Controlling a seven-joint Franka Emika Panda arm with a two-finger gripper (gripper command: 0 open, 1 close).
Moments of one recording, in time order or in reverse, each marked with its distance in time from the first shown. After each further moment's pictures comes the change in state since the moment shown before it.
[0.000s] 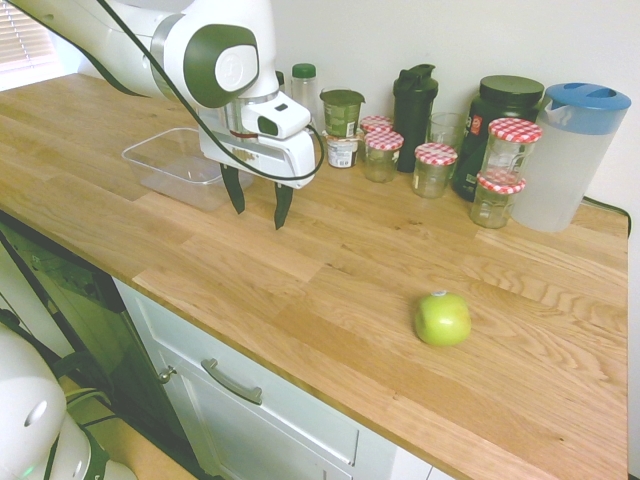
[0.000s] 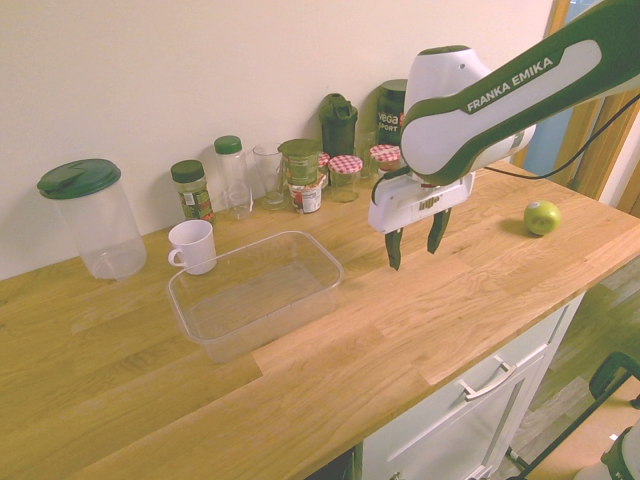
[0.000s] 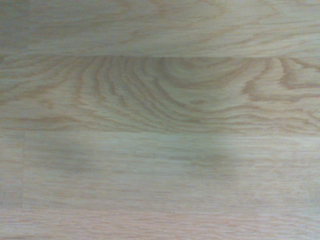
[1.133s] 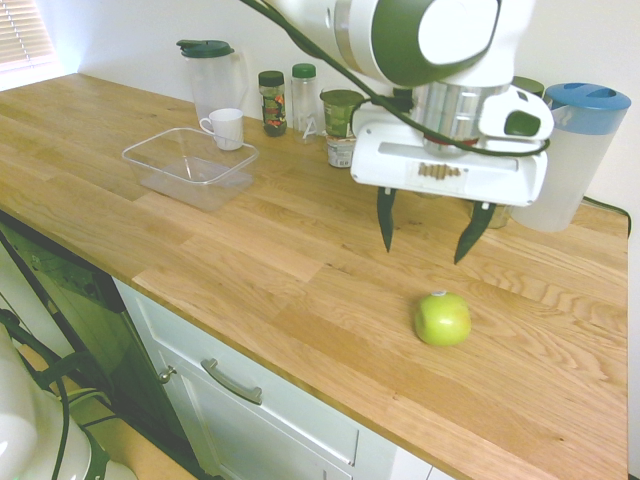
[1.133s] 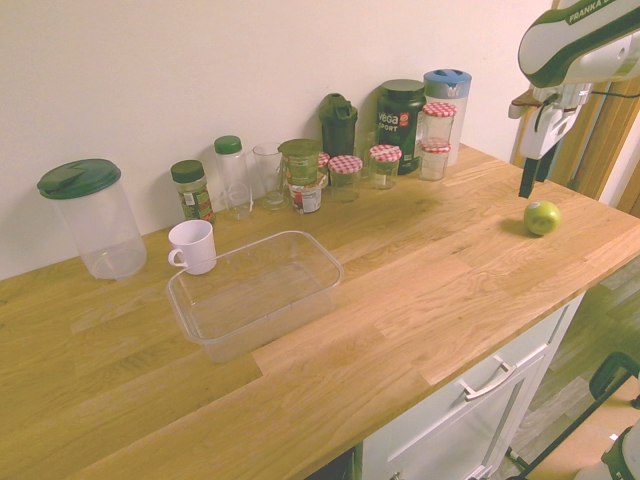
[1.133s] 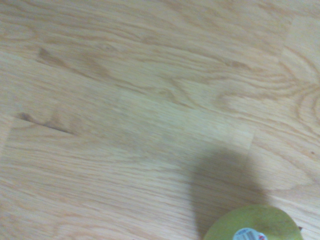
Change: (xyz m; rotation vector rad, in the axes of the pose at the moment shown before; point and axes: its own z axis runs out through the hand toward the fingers) arm 0.204 0.222 -0.056 -0.031 -0.002 -0.269
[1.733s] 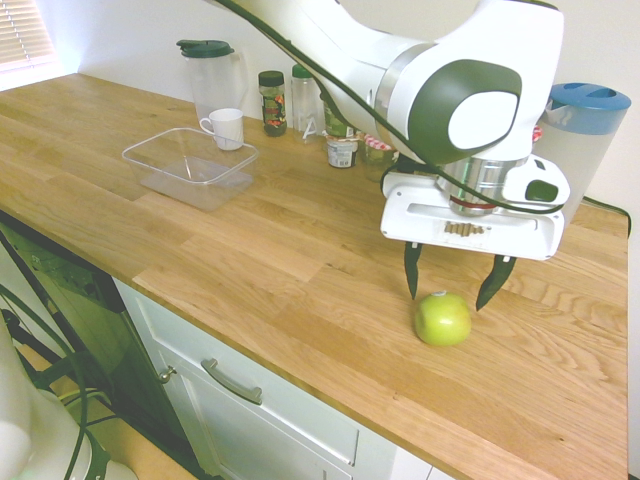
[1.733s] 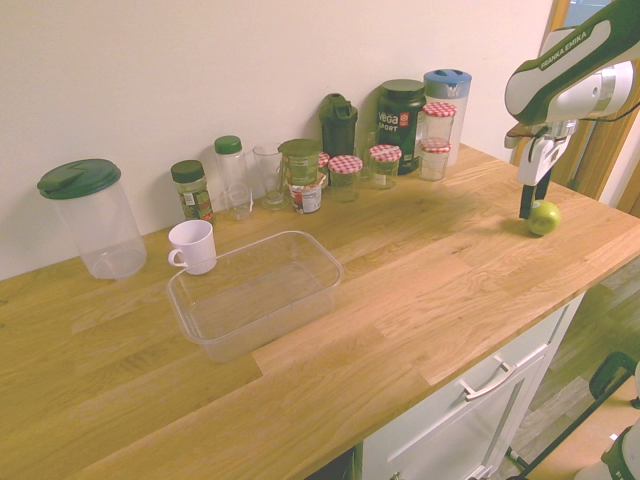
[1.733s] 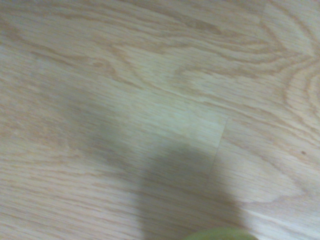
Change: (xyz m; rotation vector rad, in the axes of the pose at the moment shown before) arm 0.028 0.011 0.059 -0.059 -0.028 -0.023
